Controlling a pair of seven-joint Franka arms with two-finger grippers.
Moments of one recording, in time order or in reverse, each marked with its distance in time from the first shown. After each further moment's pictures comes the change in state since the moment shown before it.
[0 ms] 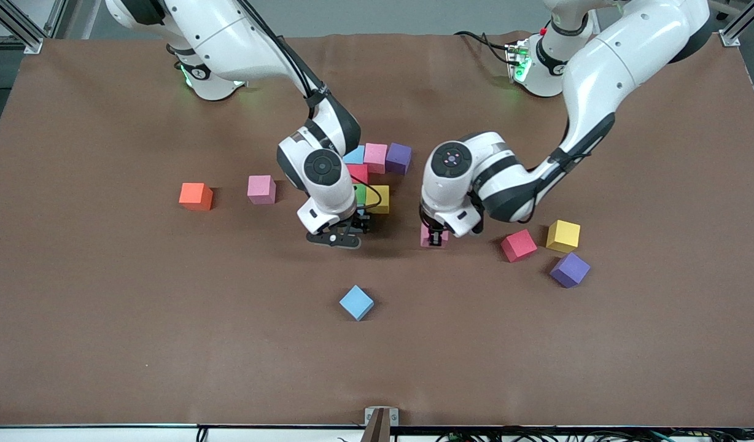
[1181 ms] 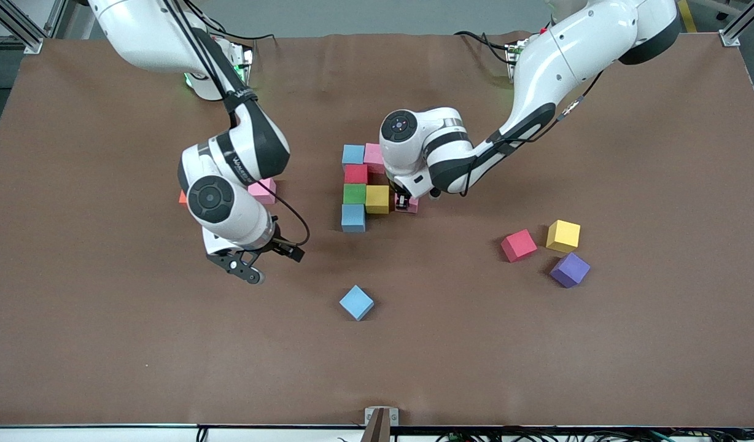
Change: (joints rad) left arm -0.180 0.008 0.048 -0.072 -0.002 0.014 -0.137; right arm -0.222 -0.098 0.007 0.130 0.014 -0.300 0.153
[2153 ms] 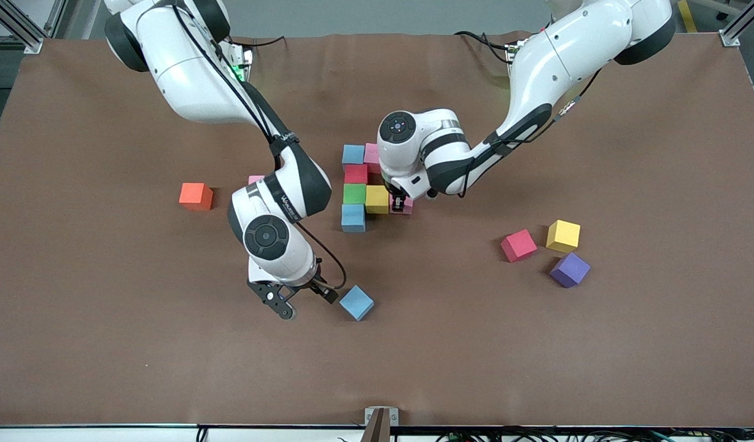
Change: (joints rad) left arm -0.027 0.001 0.020 0.028 -0.034 0.031 -0.023; right arm 0.052 0.339 -0.023 0.440 -0.042 -0.053 0.220
